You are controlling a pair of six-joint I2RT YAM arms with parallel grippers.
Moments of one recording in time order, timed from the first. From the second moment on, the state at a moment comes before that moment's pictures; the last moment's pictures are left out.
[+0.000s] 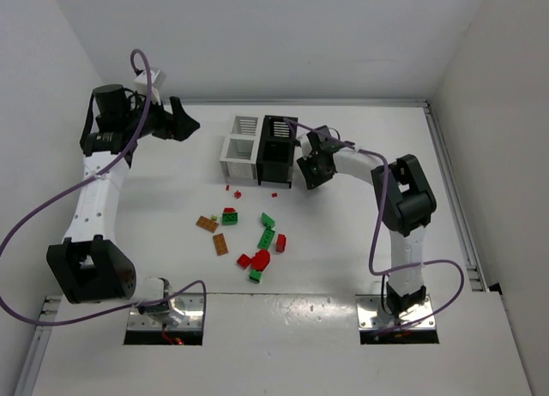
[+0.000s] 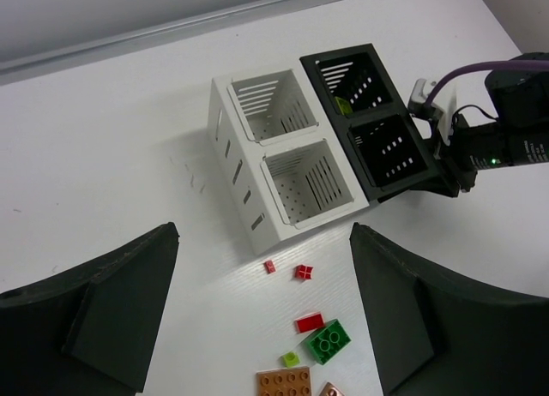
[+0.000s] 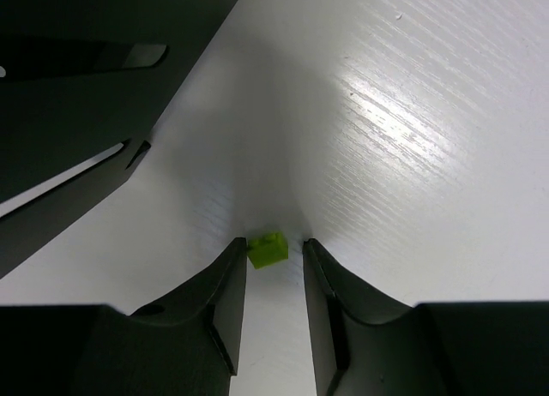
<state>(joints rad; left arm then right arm) 0.14 1.38 1.37 -0.40 0.67 0.03 0.41 2.06 1.34 -0.39 -0.08 -0.11</state>
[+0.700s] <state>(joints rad) 0.22 1.34 1.18 -0.60 0.67 0.38 0.40 1.92 1.16 -0.42 -0.10 -0.12</state>
